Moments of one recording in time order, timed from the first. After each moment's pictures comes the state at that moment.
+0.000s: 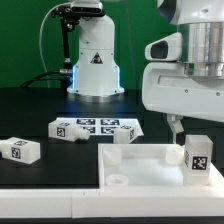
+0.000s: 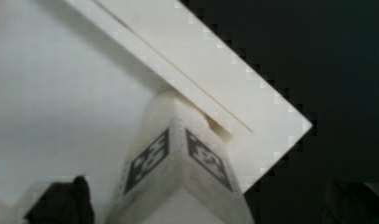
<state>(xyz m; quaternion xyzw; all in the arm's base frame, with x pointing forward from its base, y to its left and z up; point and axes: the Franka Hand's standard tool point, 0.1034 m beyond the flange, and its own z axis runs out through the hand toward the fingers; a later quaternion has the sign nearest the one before) 0.644 0.118 0.079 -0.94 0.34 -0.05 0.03</state>
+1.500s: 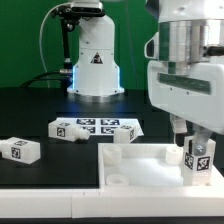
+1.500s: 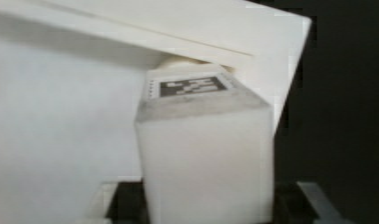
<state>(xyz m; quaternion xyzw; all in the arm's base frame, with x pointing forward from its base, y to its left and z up) 0.643 0.095 0.080 -0.71 0.70 -0.01 0.06</state>
